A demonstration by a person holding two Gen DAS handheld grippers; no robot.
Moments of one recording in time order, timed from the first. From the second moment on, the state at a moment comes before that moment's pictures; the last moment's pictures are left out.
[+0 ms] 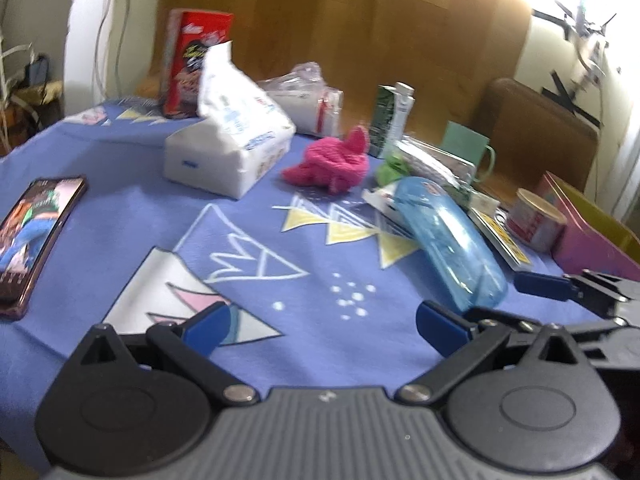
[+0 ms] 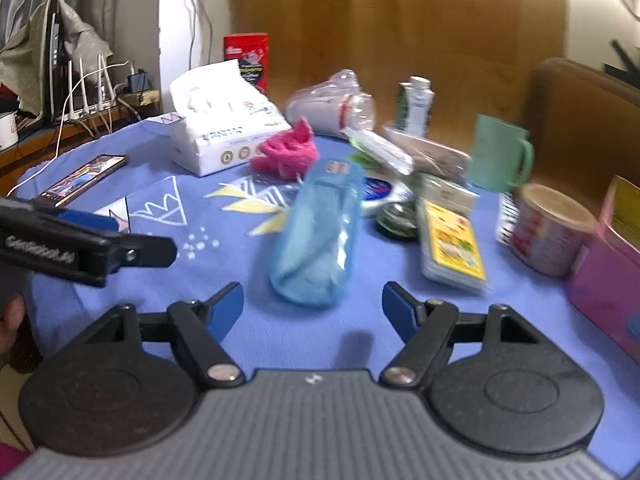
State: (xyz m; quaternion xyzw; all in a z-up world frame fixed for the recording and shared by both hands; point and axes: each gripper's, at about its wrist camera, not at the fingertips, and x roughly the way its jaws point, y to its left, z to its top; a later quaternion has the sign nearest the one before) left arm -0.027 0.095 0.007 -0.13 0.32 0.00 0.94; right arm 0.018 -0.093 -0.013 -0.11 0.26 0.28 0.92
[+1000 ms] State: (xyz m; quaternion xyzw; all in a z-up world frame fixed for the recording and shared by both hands) left arm 0.024 -0.009 0.021 -0.09 0.35 -0.18 0.92; right arm -0.023 -0.259 -0.015 -0.09 0.29 0.24 0.92
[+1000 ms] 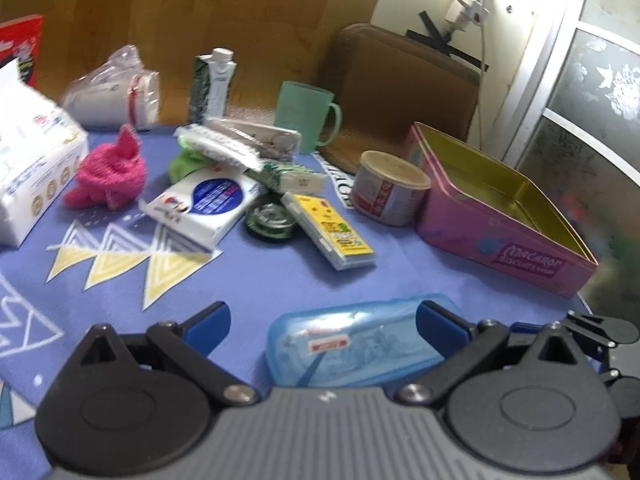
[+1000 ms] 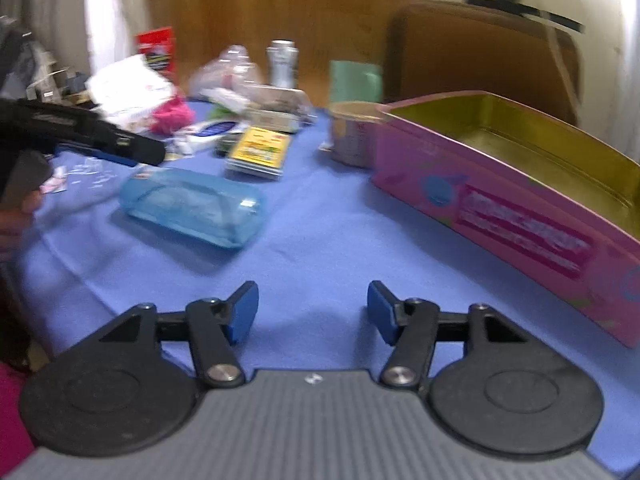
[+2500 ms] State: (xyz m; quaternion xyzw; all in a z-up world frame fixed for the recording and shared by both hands) left arm 0.134 -0.250 0.034 0.04 0.30 -0.33 0.89; right arm 0.030 -0.382 0.022 0.00 0.24 0.07 0.97
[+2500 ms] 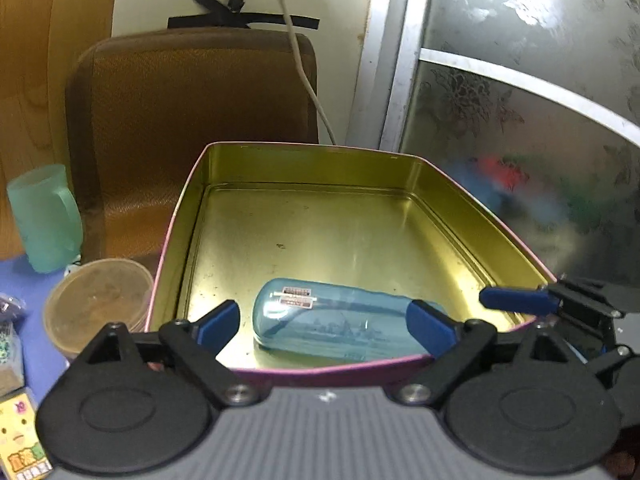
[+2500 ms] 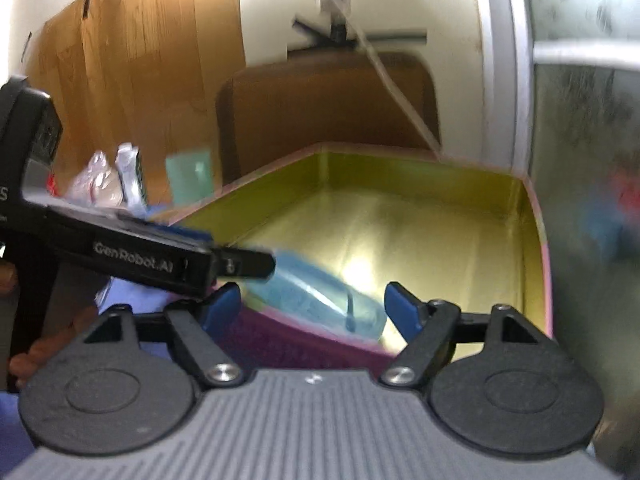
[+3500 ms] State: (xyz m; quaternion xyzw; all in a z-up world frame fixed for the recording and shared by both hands) left arm 0.041 -0.187 0.073 0.04 0.21 -0.43 0.88; right arm -0.034 -0.357 0.053 -0.15 0.18 0.04 0.97
